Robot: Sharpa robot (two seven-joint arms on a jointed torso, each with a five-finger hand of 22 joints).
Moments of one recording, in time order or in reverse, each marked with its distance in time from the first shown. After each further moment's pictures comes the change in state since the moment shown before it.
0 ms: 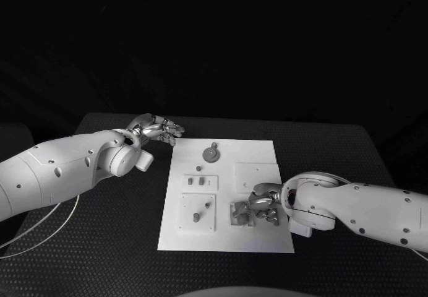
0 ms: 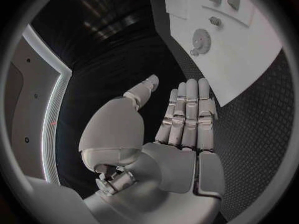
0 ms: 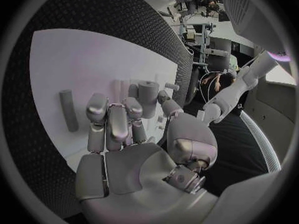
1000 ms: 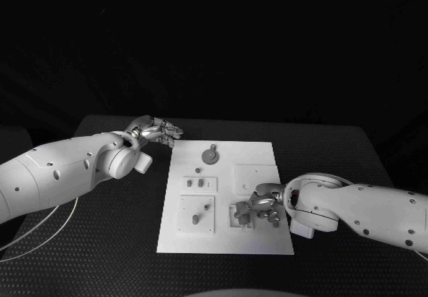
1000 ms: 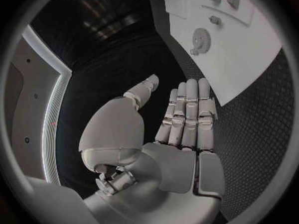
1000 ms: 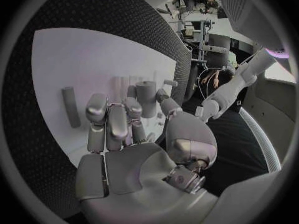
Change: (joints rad) left arm 0.000 0.001 0.000 -0.002 0.000 -0.003 0.003; left_hand 0.000 0.000 0.000 -0.005 0.000 0.004 -0.004 0.000 0.001 0.004 -0.003 0.000 0.000 0.000 0.000 0.004 -0.003 -0.008 0.000 0.000 0.004 -0.001; right arm 0.000 -0.024 0.007 0.013 0.013 -0.014 0.007; right_hand 0.030 0.030 -0.011 -0.011 -0.003 -0.013 -0.006 0.010 0.008 0.000 0.000 0.004 0.001 0.004 0.003 0.000 0.005 -0.001 0.000 0.000 0.004 0.003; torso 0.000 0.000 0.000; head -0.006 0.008
